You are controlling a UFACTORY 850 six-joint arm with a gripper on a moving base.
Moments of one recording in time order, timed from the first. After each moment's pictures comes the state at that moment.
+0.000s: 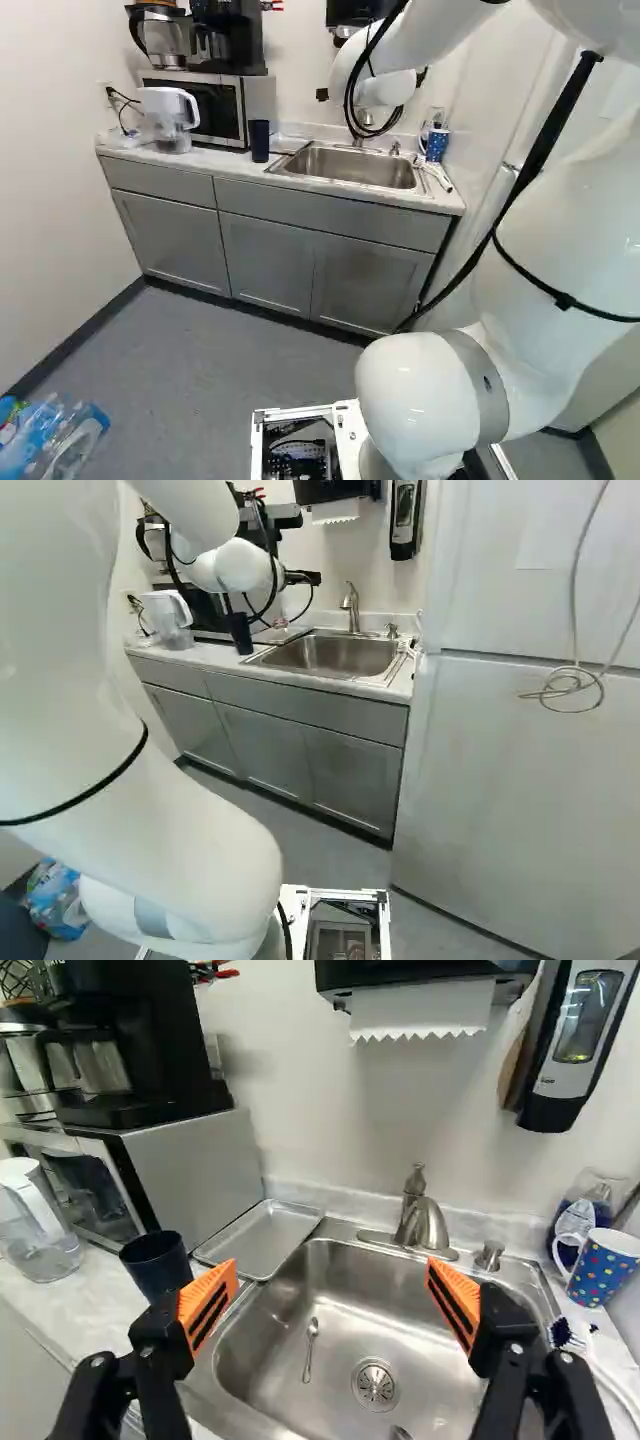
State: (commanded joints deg) arm 0.3 3.5 -55.8 0.0 21.4 0.0
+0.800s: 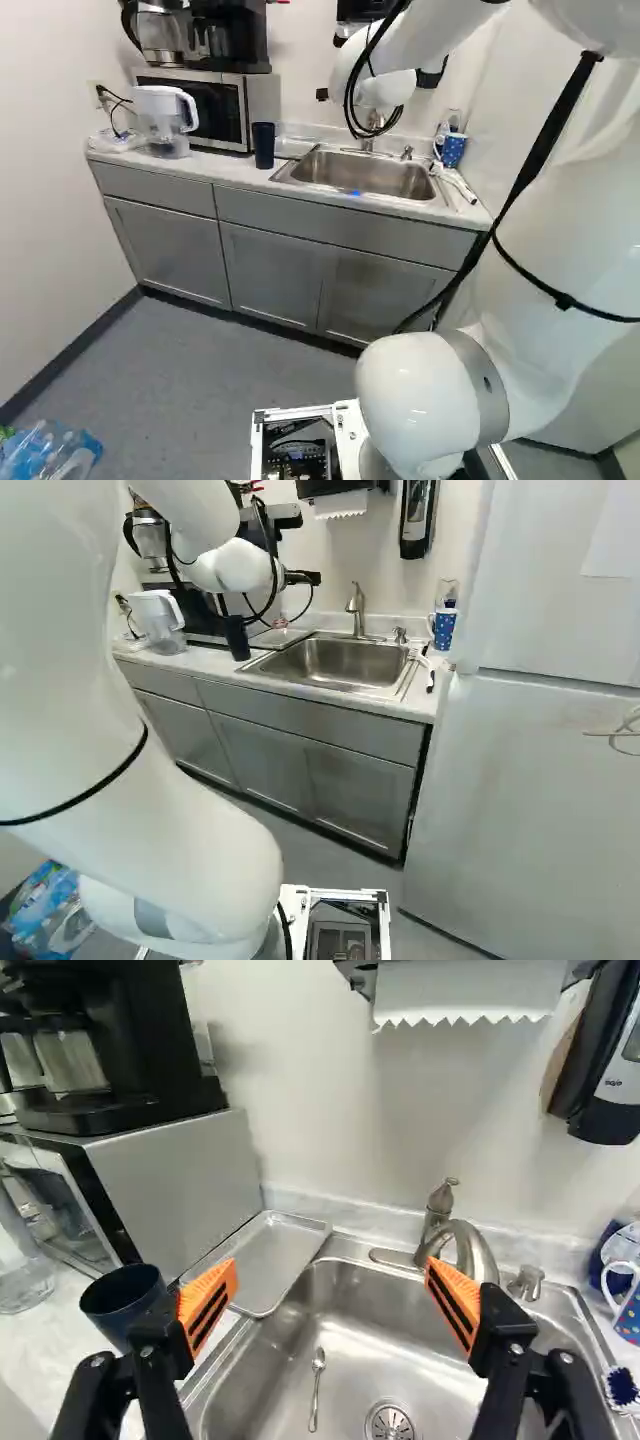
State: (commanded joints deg) arm 0.3 3.5 -55.8 0.0 21.4 0.0
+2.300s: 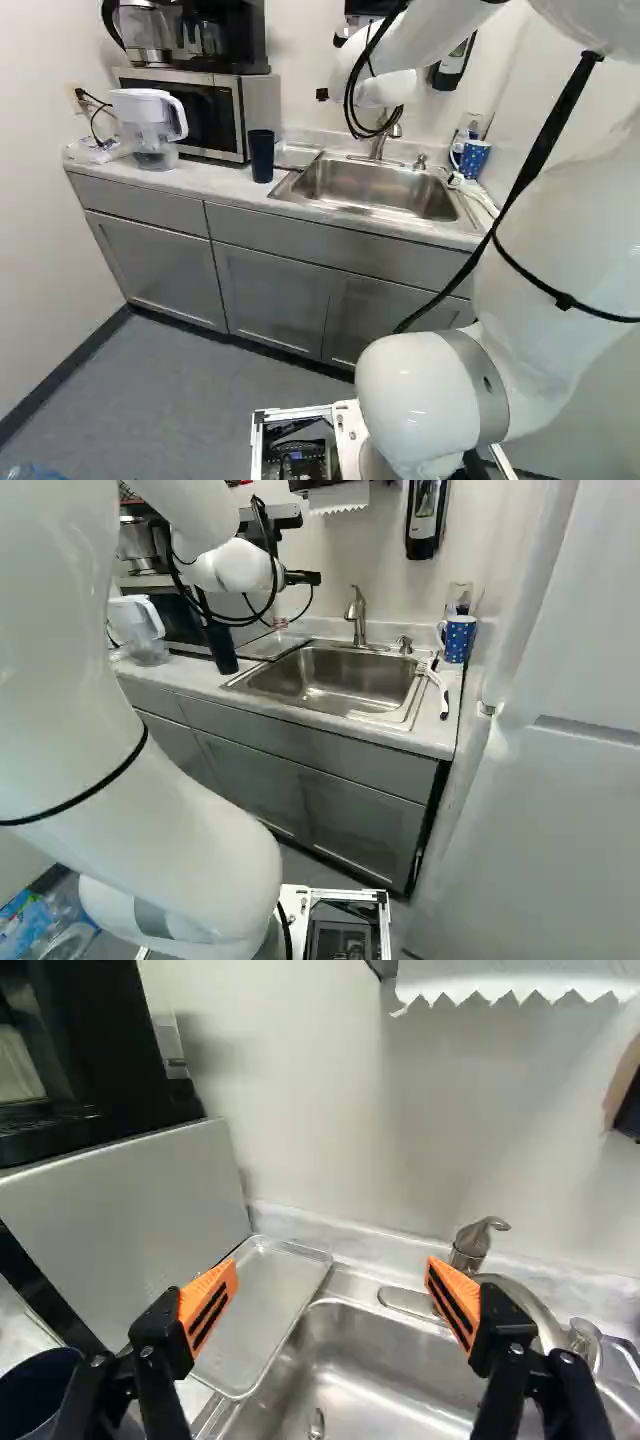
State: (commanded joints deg) arm 0.3 3.5 -55.8 0.0 21.4 0.0
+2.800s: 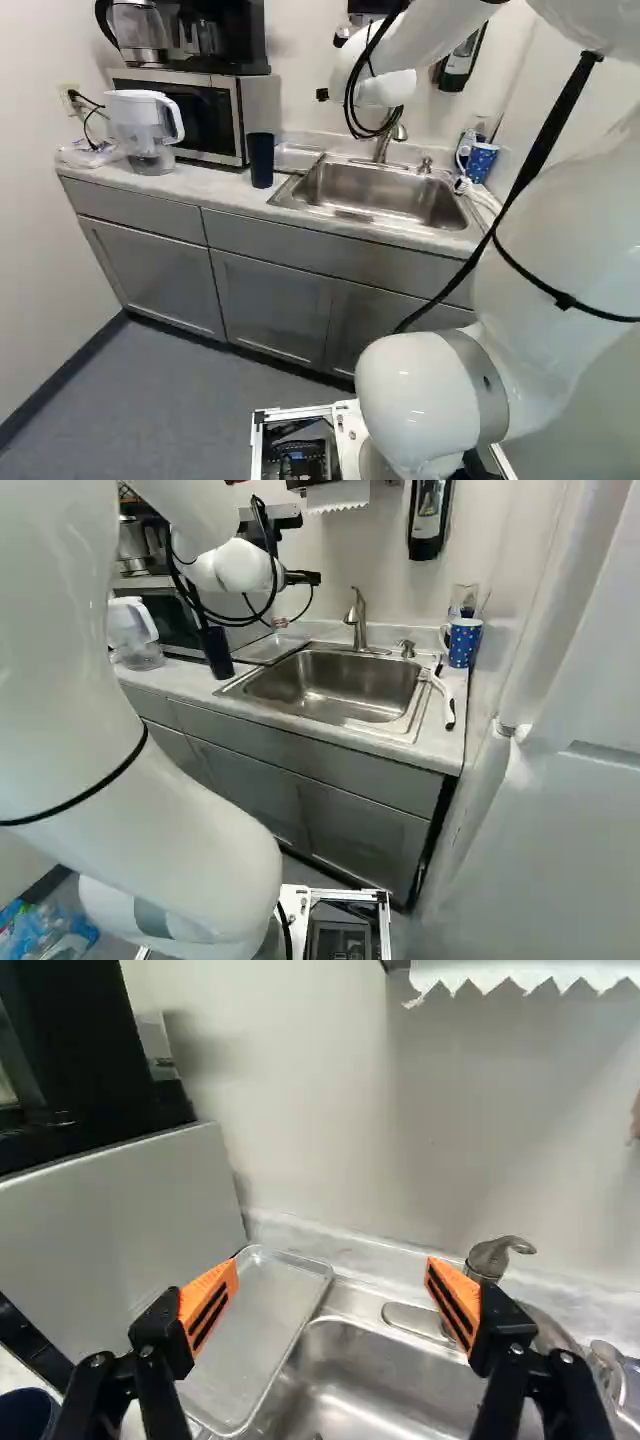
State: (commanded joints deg) arm 0.3 3.5 -55.8 0.0 21.4 0.0
